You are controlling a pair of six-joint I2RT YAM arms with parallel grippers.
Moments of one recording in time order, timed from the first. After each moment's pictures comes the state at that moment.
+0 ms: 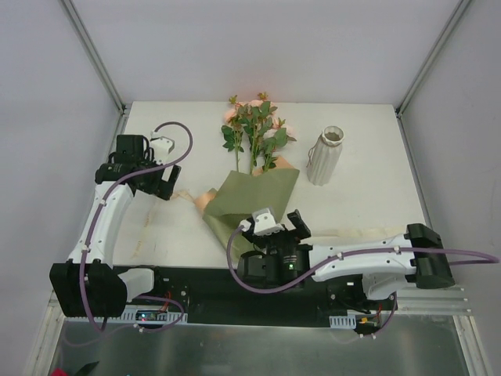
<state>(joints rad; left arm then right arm) 0.01 1.17 1.05 -0.84 0.15 0.36 1.59 1.40 1.01 -0.66 1.39 0.49</state>
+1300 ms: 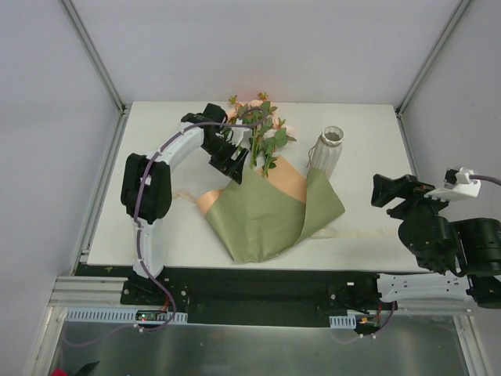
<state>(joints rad) -0.36 2.03 1.71 -0.98 0.60 0.27 1.51 0.65 1.40 -1.43 1.48 1.06</state>
